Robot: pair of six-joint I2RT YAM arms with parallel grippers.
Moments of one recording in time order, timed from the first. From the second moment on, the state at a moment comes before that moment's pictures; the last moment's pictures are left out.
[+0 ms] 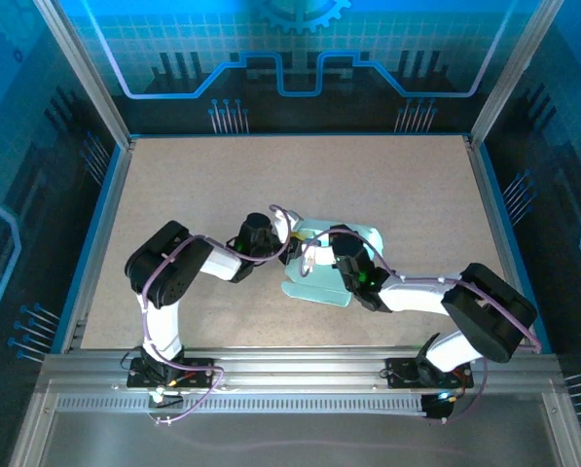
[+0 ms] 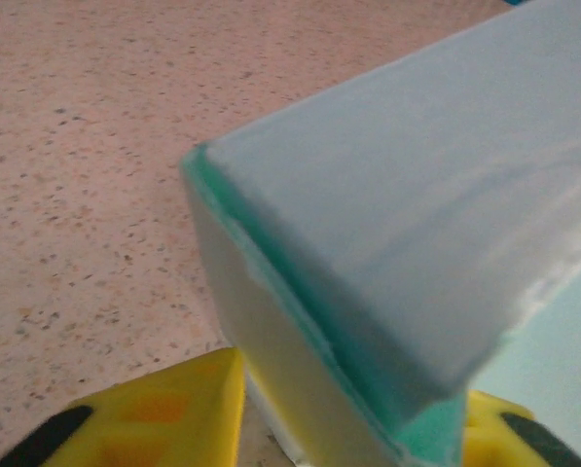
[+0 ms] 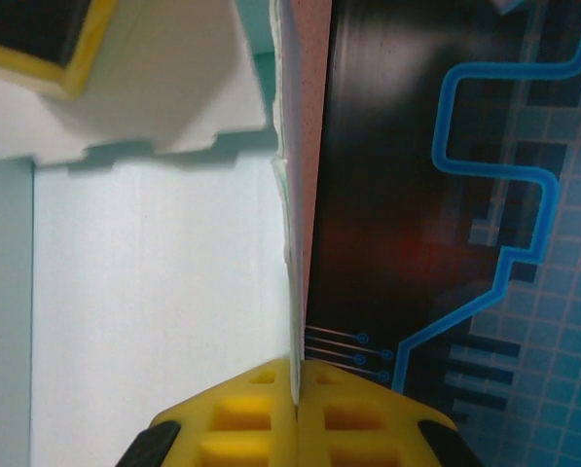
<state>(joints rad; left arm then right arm) -0.54 1.92 0.74 0.74 0.34 -0.07 0.79 1.48 0.52 0.56 0.61 -1.34</state>
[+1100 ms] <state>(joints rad) -0.61 1.91 0.76 0.69 0.09 0.02 0.65 0.87 0.52 0.08 0.14 -0.53</state>
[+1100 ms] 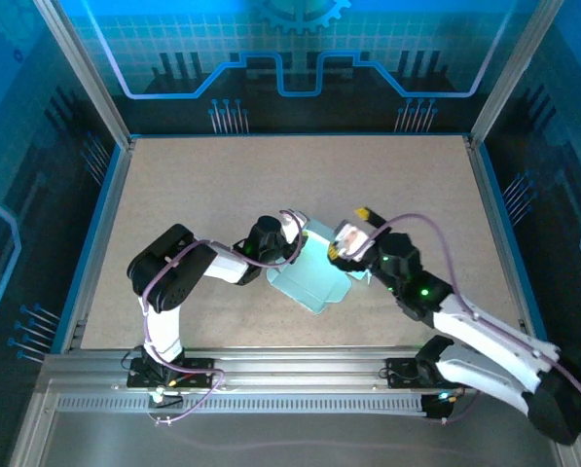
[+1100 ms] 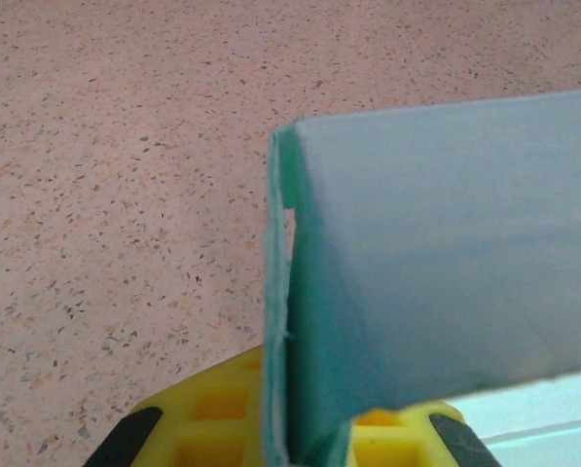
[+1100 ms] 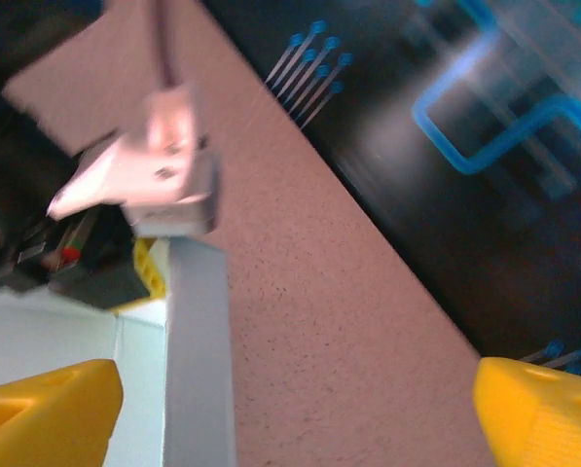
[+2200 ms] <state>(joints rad) -0.63 1.89 0.75 0.67 0.11 0.09 0.28 1.78 1.21 -0.45 -0.78 0.34</state>
